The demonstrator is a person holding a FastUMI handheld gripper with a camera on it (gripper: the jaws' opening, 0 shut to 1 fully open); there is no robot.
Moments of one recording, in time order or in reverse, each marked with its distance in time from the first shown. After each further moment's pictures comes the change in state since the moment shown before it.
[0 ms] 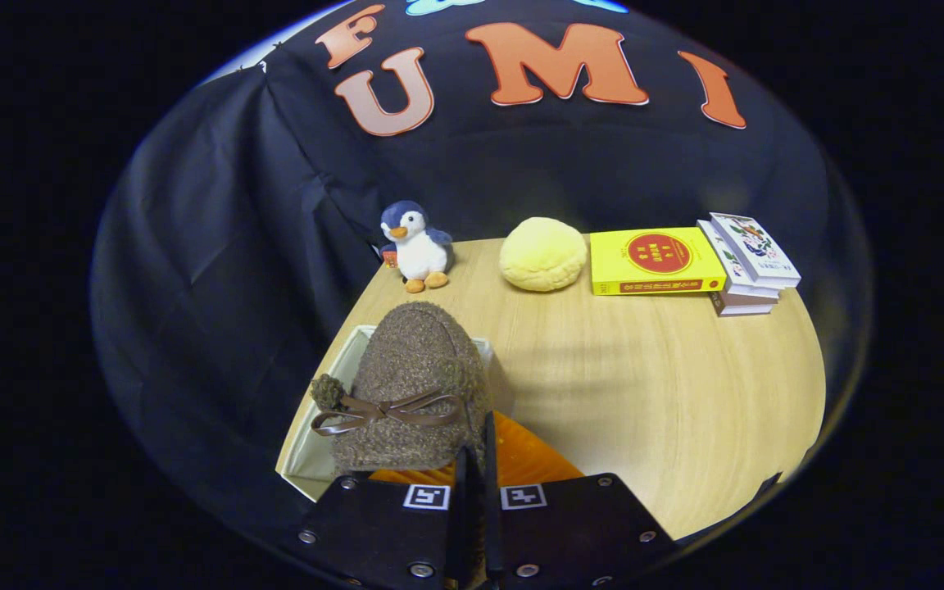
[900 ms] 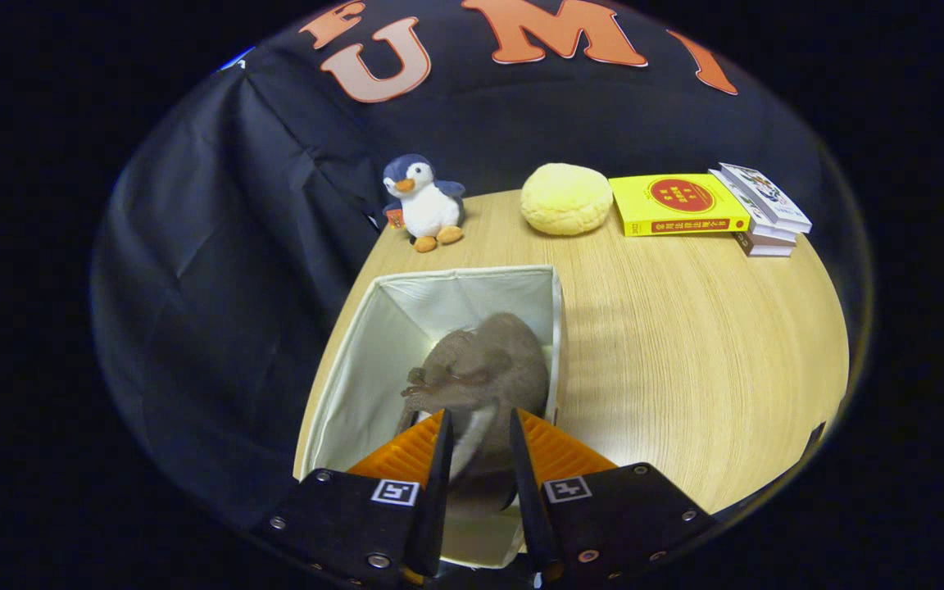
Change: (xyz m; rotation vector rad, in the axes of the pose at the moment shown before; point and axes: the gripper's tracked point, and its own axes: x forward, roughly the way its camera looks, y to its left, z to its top) arm 0.024 0.044 -0.043 0.081 0.054 0.019
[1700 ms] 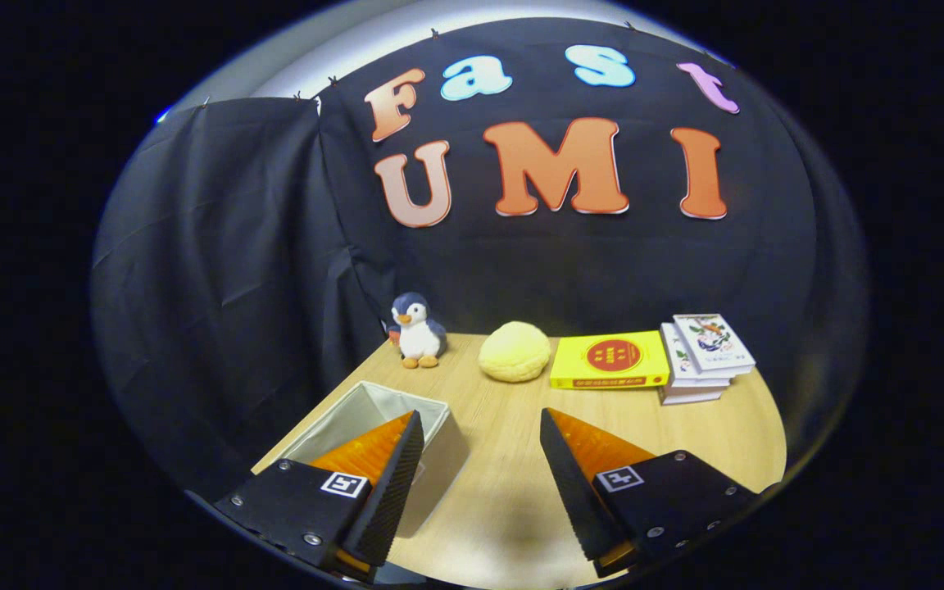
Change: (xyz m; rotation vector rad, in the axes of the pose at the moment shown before) arm -0.174 -0.131 0.105 -0.231 -0.494 -0.007
